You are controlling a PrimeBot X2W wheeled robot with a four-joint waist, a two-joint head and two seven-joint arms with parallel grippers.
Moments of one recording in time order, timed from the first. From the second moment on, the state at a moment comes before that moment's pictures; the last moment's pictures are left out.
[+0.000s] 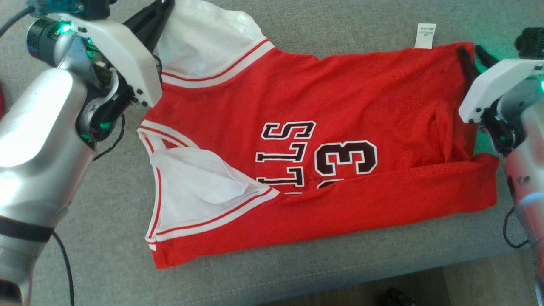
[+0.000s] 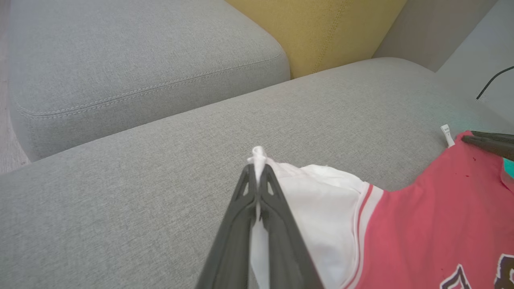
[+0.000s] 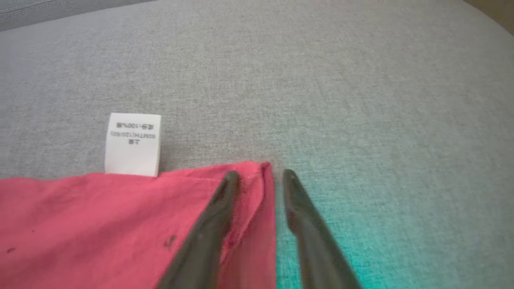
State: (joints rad) left arm -0.94 0.45 -0.74 0.40 -0.76 -0.05 0.14; right arm -0.83 -0.32 0.23 0.89 0.42 0.13 0.16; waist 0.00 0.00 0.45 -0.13
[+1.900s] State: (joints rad) left arm -0.70 0.48 -0.82 0.33 -0.75 -0.03 0.00; right arm -0.69 -0.56 0.50 0.84 0.69 0.13 -0.03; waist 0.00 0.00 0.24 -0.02
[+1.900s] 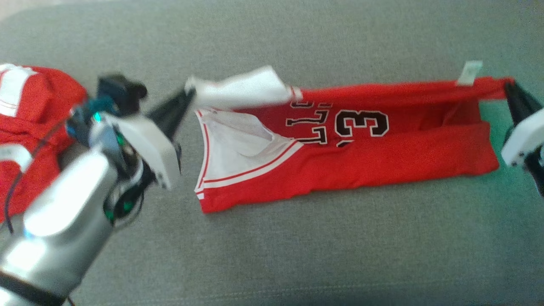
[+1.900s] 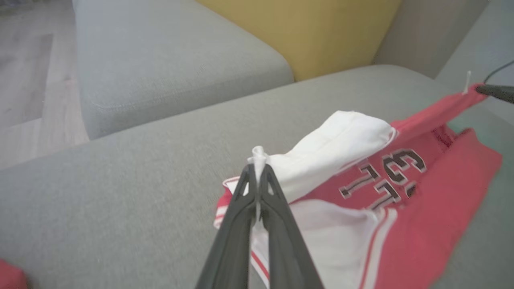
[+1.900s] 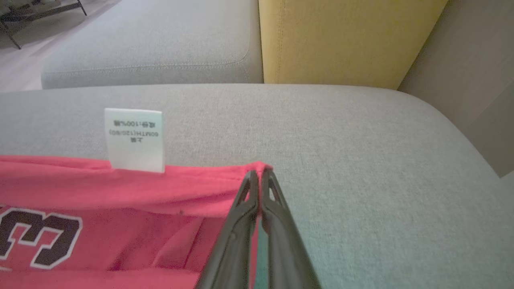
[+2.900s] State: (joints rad) left arm -0.45 0.55 -0.93 0.25 -0.76 0.06 0.04; right arm -0.49 -0.63 0.54 0.76 0.68 0.13 0.20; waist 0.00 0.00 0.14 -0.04
